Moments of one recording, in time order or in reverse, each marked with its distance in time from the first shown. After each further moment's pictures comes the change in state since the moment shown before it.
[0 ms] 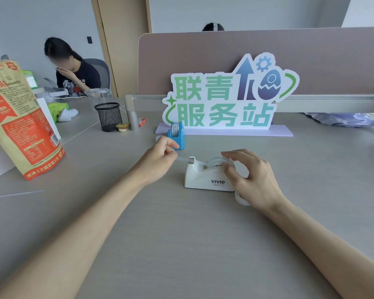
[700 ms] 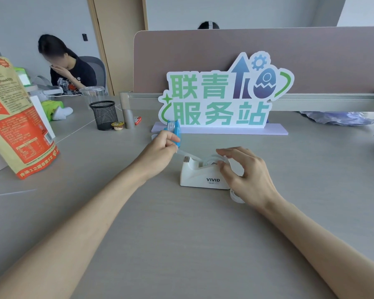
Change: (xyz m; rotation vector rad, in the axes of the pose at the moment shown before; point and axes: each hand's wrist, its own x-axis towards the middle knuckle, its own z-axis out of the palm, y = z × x) left_hand 0.001 0.021 0.005 -0.068 -0.001 -0.028; right_hand -0.001 -0.001 -0.002 0.002 -0.014 -0.026
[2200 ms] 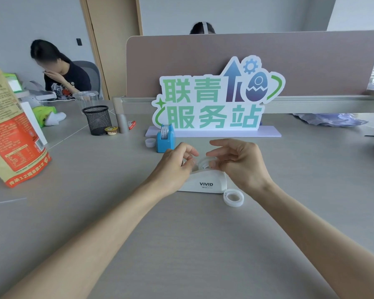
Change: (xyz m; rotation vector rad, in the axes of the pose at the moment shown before) left_hand -0.012 0.008 0.042 0.145 -0.016 0.224; right_hand 0.026 -0.012 -0.012 0.434 -0.050 0.264
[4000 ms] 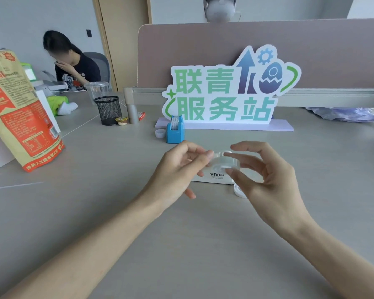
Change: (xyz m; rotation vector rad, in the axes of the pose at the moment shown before) left_hand -0.061 0.037 -0.018 -0.490 0.013 -0.166; right_hand -0.073 -0.020 -0.001 0.006 0.066 -0.180
